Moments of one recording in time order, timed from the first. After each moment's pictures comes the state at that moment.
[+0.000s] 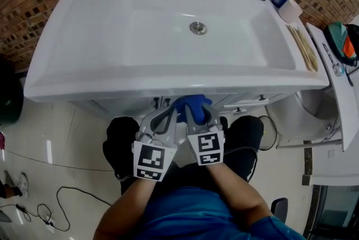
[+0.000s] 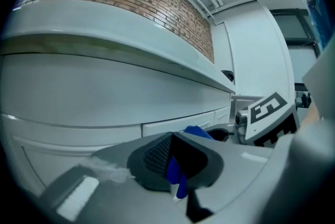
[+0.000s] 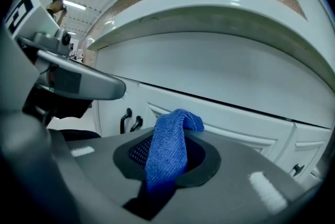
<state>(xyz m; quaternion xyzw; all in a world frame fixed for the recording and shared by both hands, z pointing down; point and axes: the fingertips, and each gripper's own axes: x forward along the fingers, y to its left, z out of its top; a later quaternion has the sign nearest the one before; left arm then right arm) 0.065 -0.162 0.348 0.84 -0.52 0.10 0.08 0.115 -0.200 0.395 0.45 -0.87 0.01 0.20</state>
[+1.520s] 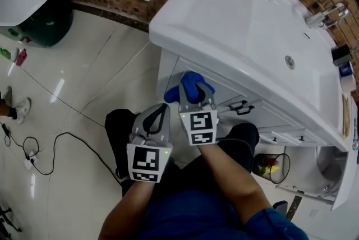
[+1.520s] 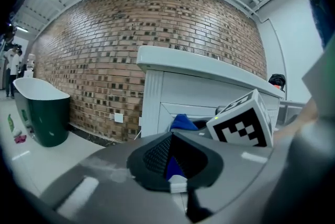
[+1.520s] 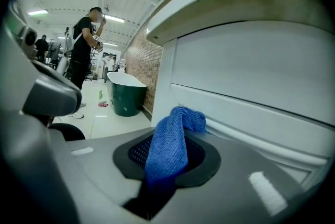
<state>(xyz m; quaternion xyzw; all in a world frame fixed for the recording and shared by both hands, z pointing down) -0.200 -0.020 0.363 0.66 -0.73 0.06 0.13 -0.204 -0.122 0.399 0.24 -0.95 -0.04 0.18</state>
